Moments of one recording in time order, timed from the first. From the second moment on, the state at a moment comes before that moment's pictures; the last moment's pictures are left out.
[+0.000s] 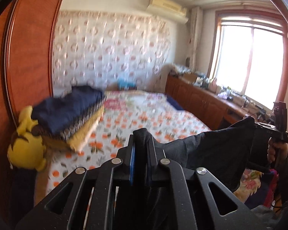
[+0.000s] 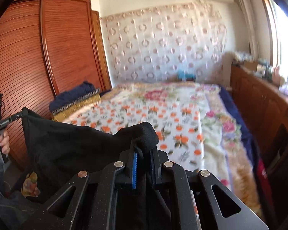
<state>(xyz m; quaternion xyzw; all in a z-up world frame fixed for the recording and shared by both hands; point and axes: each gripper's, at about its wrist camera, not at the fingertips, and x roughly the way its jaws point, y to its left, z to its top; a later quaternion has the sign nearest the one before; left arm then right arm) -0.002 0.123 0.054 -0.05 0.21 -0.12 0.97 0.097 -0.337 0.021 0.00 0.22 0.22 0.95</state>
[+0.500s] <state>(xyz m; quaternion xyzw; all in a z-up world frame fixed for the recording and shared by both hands) 0.050 0.126 0.167 0.00 0.10 -0.09 0.99 0.073 -0.351 0.147 -0.08 0.10 0.17 0.98</state>
